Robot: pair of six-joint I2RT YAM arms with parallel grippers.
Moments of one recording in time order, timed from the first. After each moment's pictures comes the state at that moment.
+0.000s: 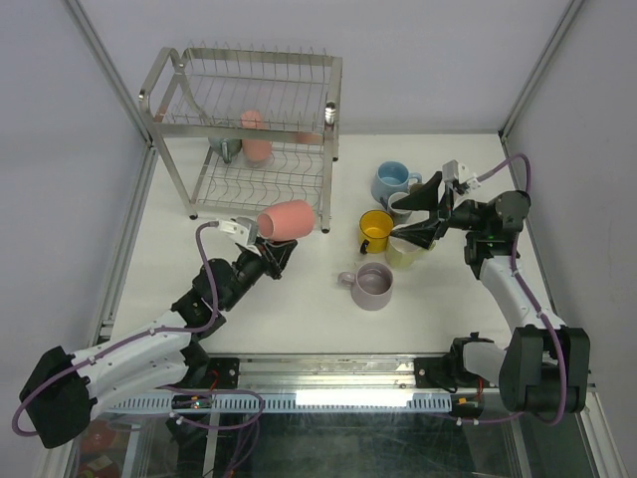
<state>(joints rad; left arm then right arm) -0.82 0.81 0.32 0.56 -0.17 -0.33 -0.01 1.14 0.66 0.85 -1.43 0.42</state>
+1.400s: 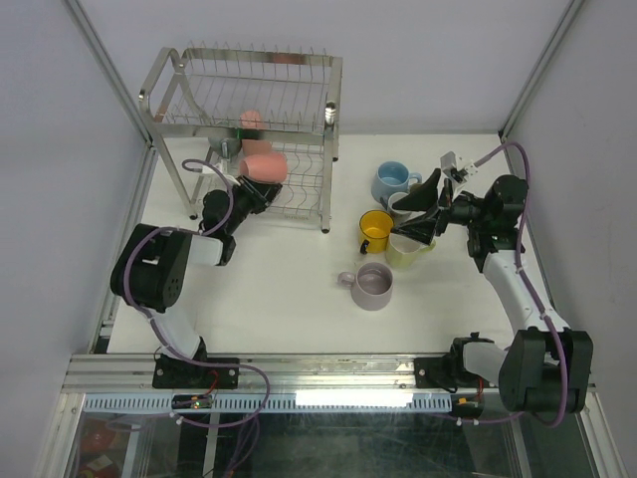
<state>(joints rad) -0.24 1.73 0.65 1.08 0.27 -0.84 -0.01 1.14 0.74 0.51 -1.43 0.30</state>
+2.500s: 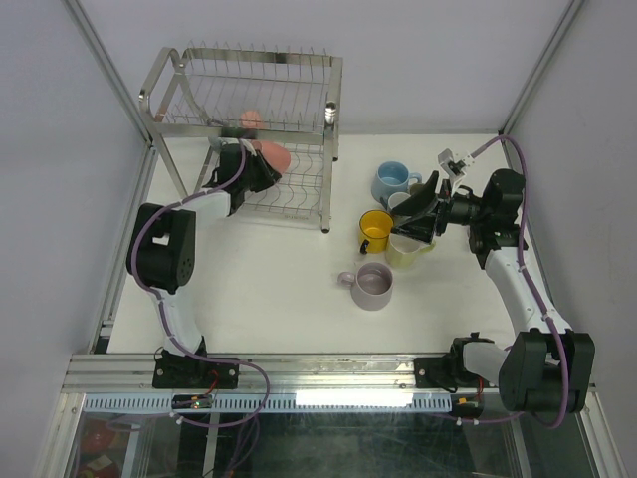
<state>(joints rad) -0.23 1.93 1.22 0.28 0.18 -0.62 -0.01 1.14 0.80 0.25 -1.43 0.30</state>
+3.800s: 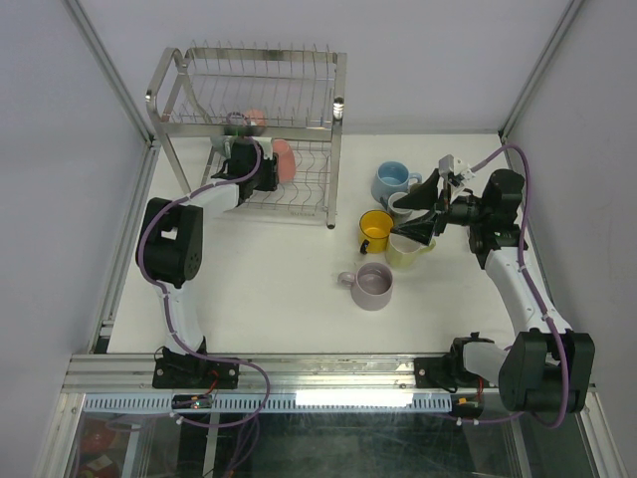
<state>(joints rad) -0.28 2.00 1.37 0.04 0.06 -0.07 -0.01 1.14 0.80 0.22 -1.42 0.01</state>
